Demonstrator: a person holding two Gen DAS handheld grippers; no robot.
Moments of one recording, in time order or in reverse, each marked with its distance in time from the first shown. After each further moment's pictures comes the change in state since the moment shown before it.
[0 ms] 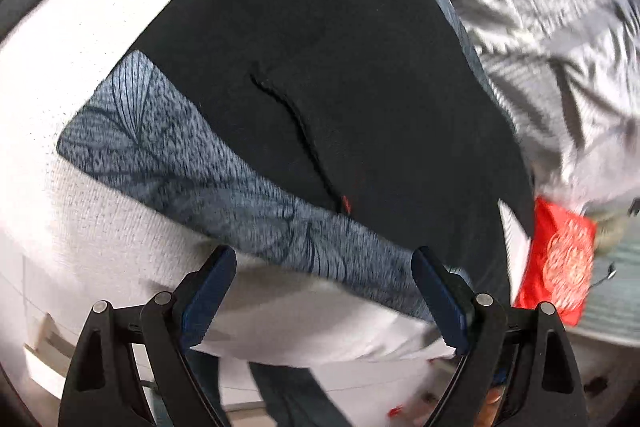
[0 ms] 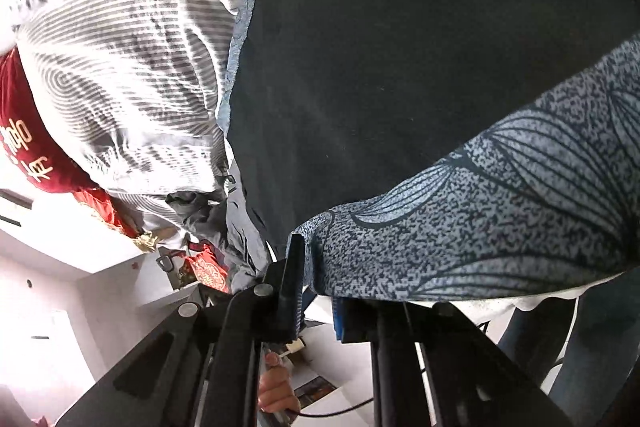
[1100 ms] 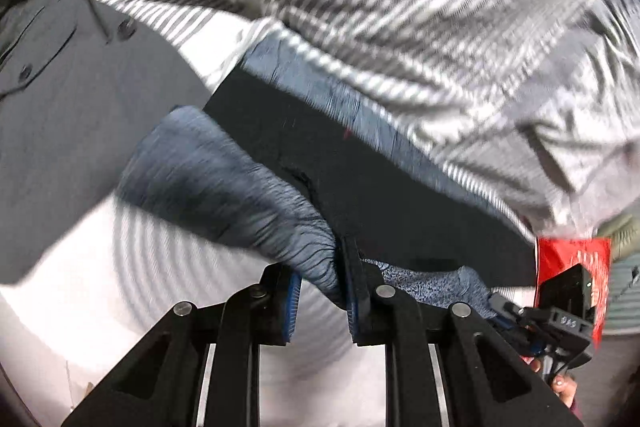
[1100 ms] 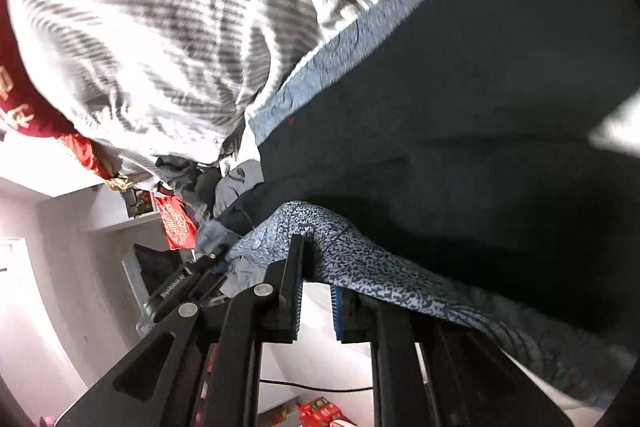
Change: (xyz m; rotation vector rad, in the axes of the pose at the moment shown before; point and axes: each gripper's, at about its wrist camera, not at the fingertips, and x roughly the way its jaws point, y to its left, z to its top) left arm -0.036 -0.116 0.123 0.162 -0.177 0.074; right arm 0.029 0.145 0.156 -0.258 0.219 -0.153
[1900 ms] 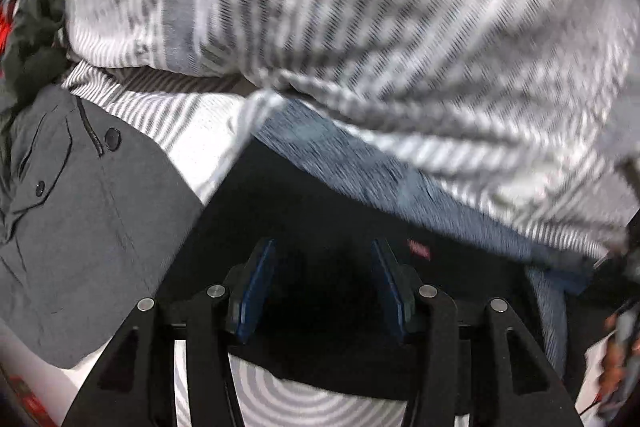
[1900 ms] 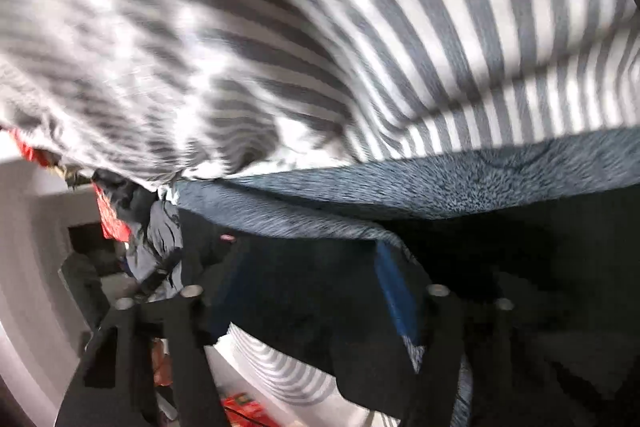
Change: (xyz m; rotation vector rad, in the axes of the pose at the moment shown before) left arm 0.070 -0.034 0.061 0.161 -0.118 0.332; right arm 0.040 0.035 0.144 -0.202 0.011 -0.246
